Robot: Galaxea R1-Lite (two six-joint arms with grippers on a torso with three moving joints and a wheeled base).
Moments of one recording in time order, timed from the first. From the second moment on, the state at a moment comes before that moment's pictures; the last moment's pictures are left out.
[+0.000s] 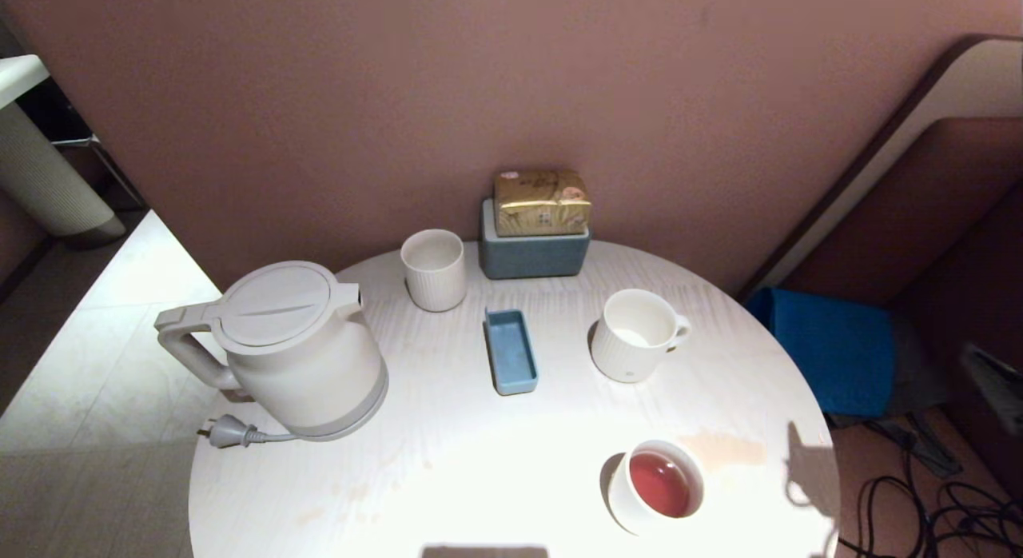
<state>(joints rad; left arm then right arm) 0.00 0.00 0.00 -0.03 0.00 0.00 0.22 0.81 -0.40 -0.40 -0.54 -0.30</state>
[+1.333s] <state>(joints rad) 0.00 0.00 0.00 -0.03 0.00 0.00 0.00 0.00 0.00 -0.02 0.04 -0.06</state>
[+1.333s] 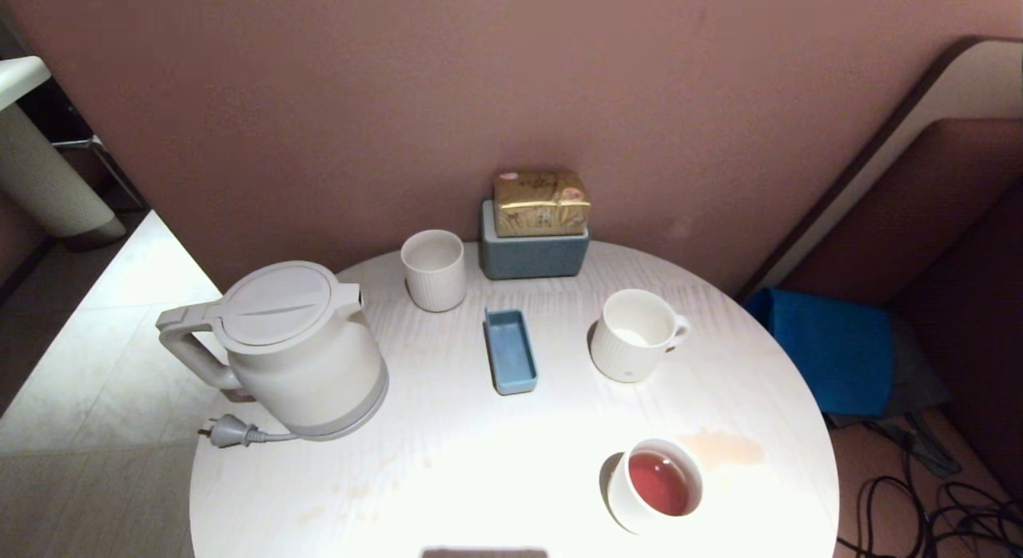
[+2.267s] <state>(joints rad) 0.00 0.00 0.00 -0.03 0.00 0.00 0.00 0.00 0.00 0.00 0.03 -0.06</state>
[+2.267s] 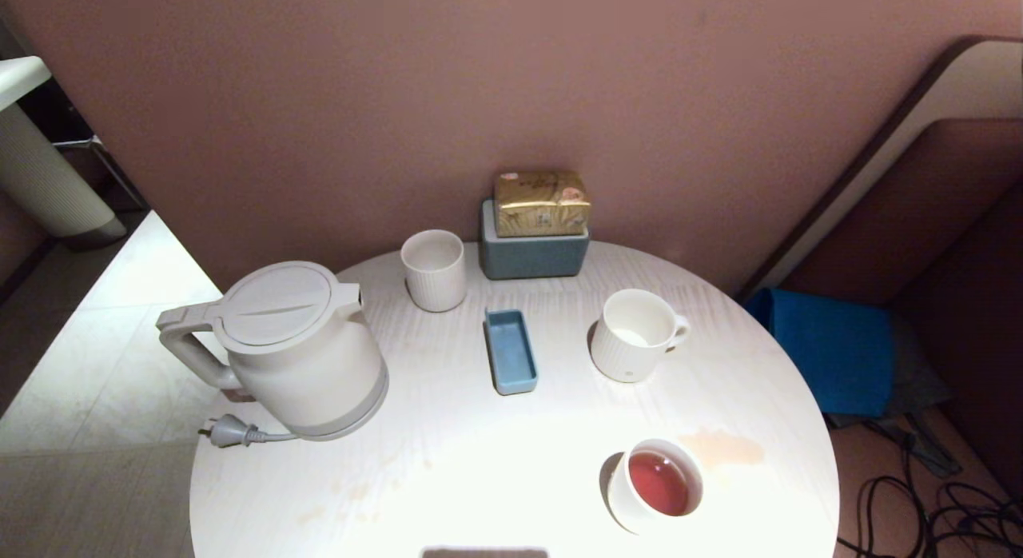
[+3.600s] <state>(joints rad) 0.00 0.00 0.00 -0.03 0.00 0.00 0.00 0.00 0.00 0.00 0.03 -0.06</state>
